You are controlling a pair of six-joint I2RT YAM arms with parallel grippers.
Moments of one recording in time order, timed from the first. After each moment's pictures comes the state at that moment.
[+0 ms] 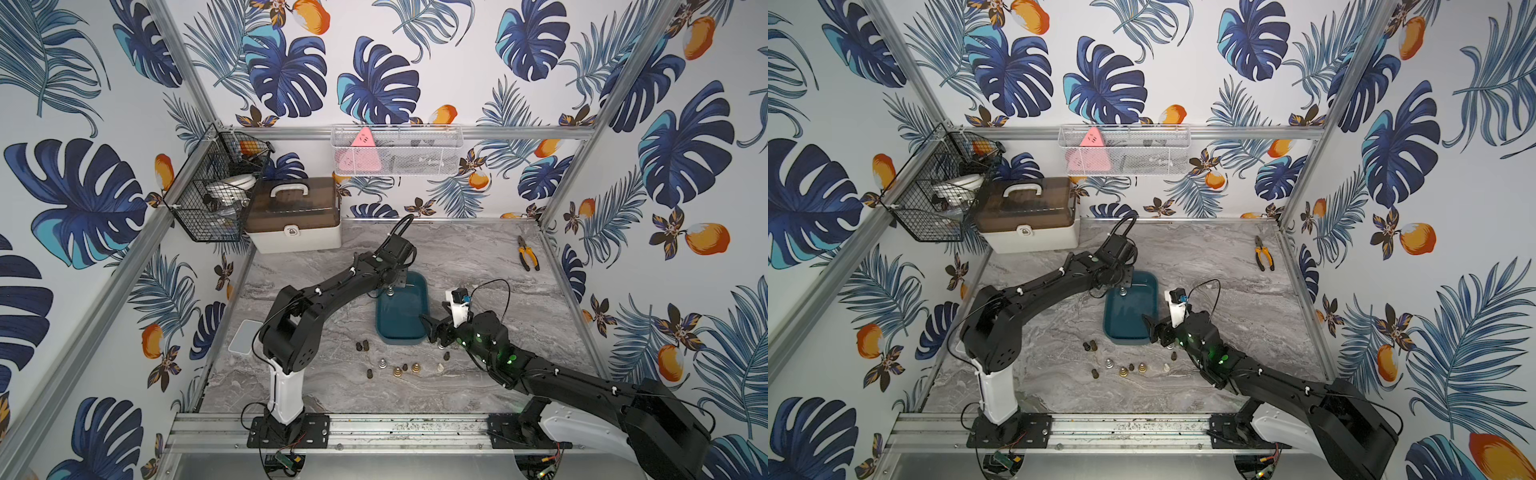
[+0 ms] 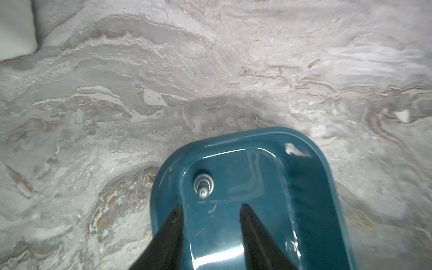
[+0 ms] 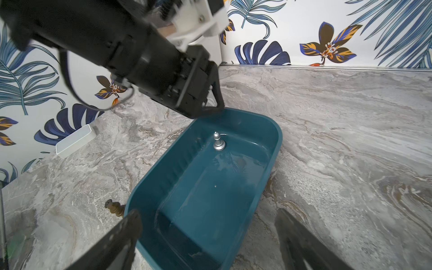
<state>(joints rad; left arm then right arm) -0.58 1.86 1.49 -0.60 -0.21 -0.44 0.78 1.10 0.35 0.47 0.09 0.27</state>
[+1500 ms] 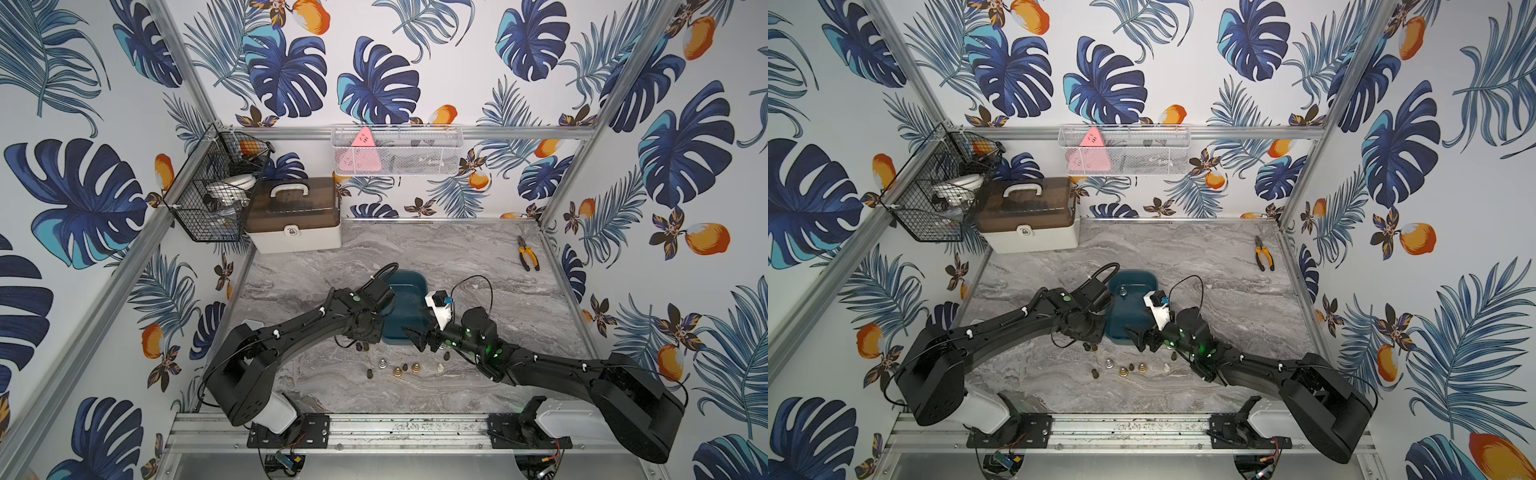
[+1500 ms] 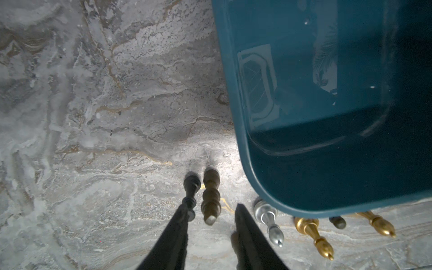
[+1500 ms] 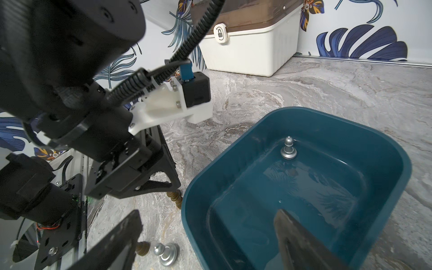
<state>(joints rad) -0.67 1.53 1.05 -0.87 -0.11 -0.52 0.79 1.28 0.40 0.64 -0.22 0.24</state>
